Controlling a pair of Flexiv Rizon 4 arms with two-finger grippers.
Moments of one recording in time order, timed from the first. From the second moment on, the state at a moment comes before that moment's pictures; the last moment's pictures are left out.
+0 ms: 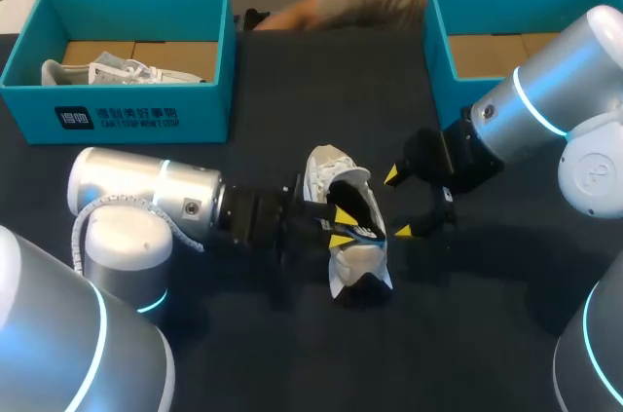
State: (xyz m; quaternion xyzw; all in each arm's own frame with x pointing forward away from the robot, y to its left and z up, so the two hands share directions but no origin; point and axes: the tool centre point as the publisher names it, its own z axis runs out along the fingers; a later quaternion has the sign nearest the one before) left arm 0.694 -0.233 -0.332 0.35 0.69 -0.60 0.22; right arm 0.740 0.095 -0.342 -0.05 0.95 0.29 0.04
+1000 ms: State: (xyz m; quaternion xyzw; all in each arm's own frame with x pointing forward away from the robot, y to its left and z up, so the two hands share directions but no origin) left arm 0.706 -0.225 -0.344 0.39 0.67 -0.60 0.21; right arm 0.740 0.095 -0.342 -0.05 0.95 0.29 0.04
